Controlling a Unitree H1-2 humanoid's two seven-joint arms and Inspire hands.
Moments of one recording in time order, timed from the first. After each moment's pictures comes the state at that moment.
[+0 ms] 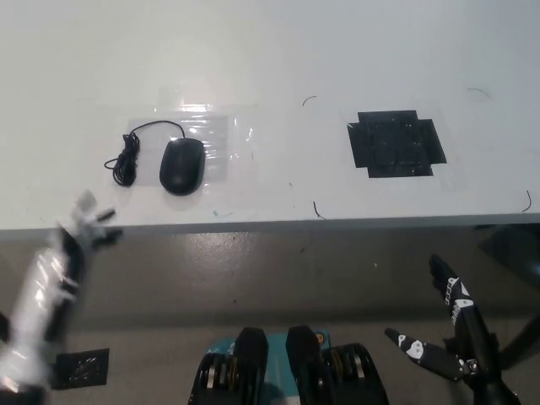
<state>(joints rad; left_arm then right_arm) -0.11 0.32 0.13 -0.23 0.04 -0.20 -0.06 -0.01 -0.11 0.06 0.23 -0.09 -0.39 -0.01</state>
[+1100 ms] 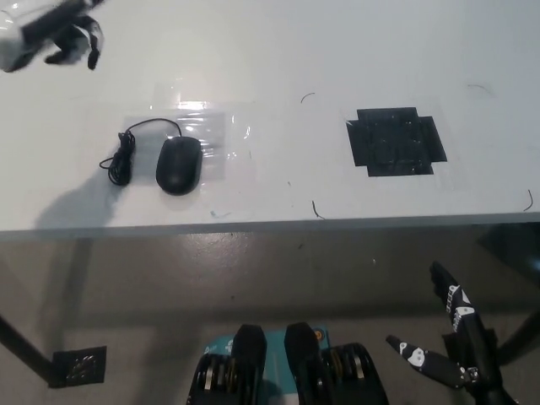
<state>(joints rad) -1.10 0.69 -0.36 0.51 -0.03 0.33 -0.61 0.00 -0.11 0.06 0.23 -0.10 -0.40 -0.01</state>
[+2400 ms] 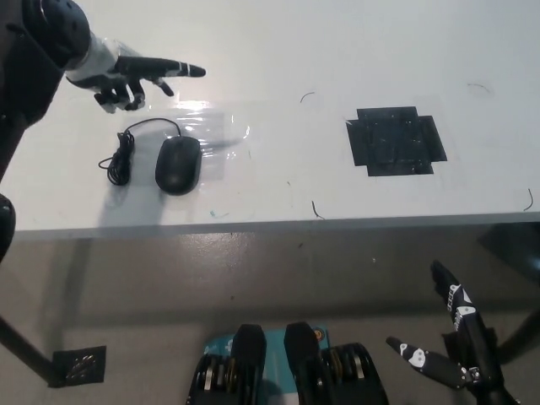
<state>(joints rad) -1.41 0.44 -0.66 1.18 0.32 0.16 -0.88 0.00 -0.11 0.06 0.23 -0.11 -0.42 -0.01</state>
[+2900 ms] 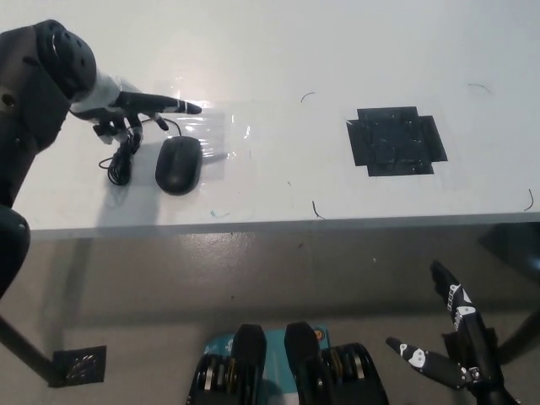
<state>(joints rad) -1.36 0.42 -0.66 1.23 0.38 0.12 -0.88 0.00 -0.11 0.06 0.23 -0.11 -0.42 -0.01</state>
